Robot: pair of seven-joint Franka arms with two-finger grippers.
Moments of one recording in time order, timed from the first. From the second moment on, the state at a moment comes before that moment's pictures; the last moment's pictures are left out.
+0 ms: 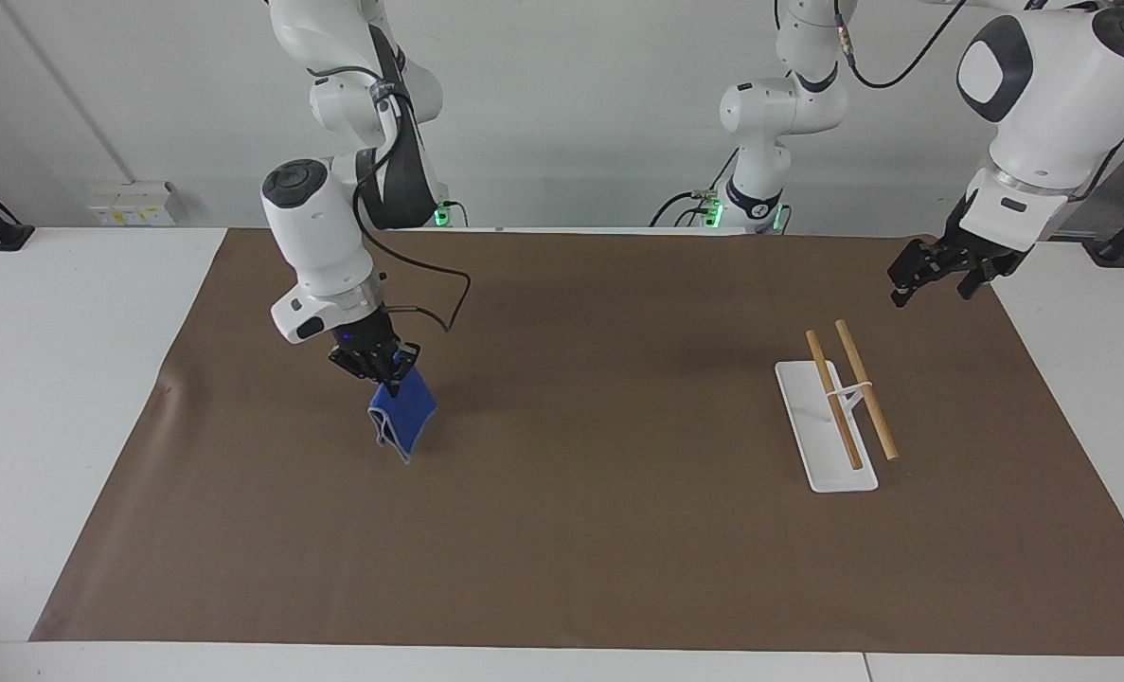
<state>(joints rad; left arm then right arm) 0.04 0.03 -0.08 -1.60 0.02 1.65 -0.10 0.18 0.12 -0.01 -1.90 0.15 2.23 0.25</state>
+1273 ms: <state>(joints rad) -0.05 0.01 -0.25 -1.66 -0.20 1.92 -1.08 0.47 0.20 0.02 -1.78 1.34 2.62 0.51</state>
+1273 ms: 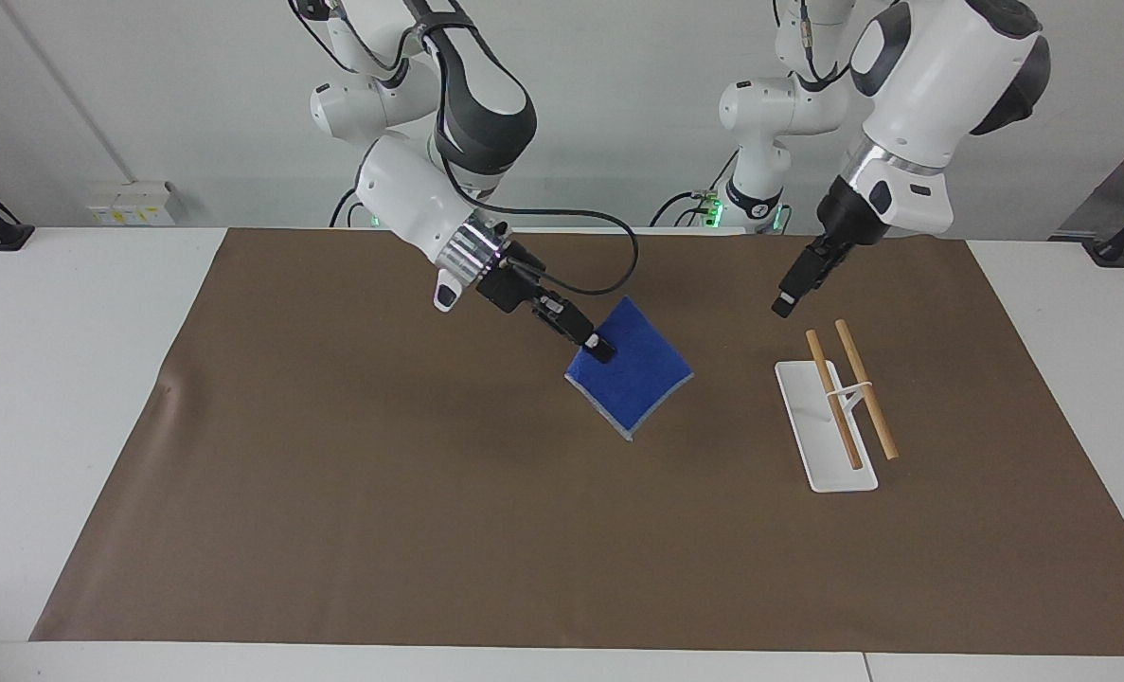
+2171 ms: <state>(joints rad) -0.05 0.01 -0.34 -1.88 -0.21 2.50 -1.44 0.56 0.21 0.02 -1.78 1.46 2.74 0.51</state>
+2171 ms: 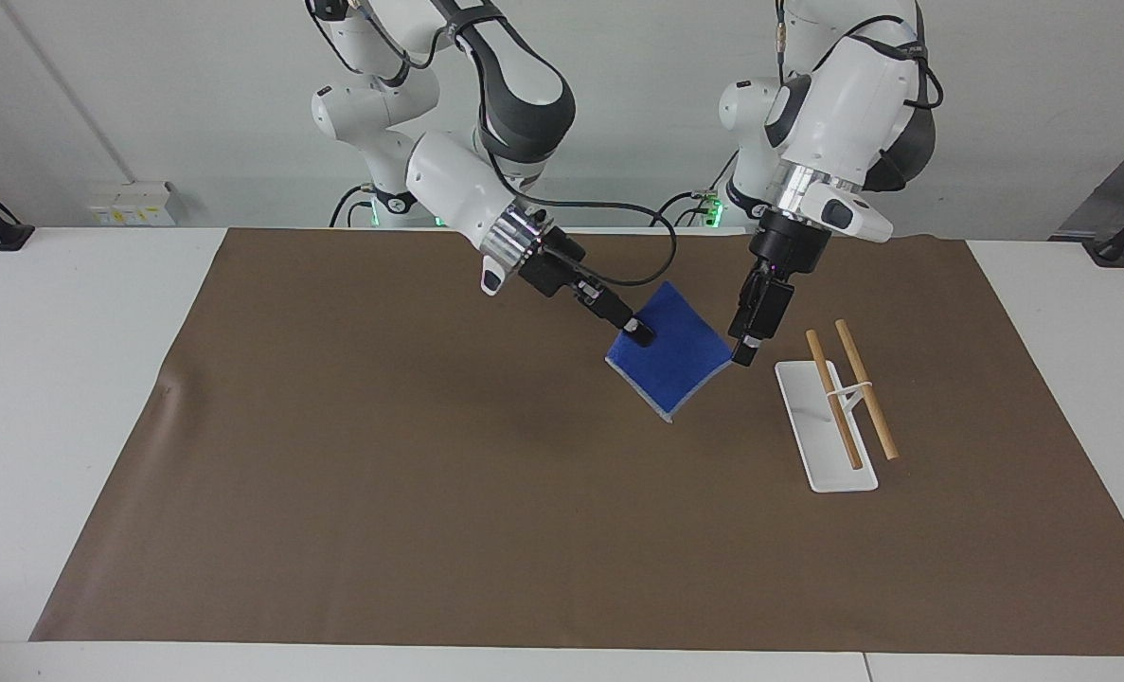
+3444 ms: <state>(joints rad) -0.08 0.02 -0.34 -1.90 -0.21 2.51 -1.51 0.61 0.21 0.02 -1.78 1.54 2.81 0.51</state>
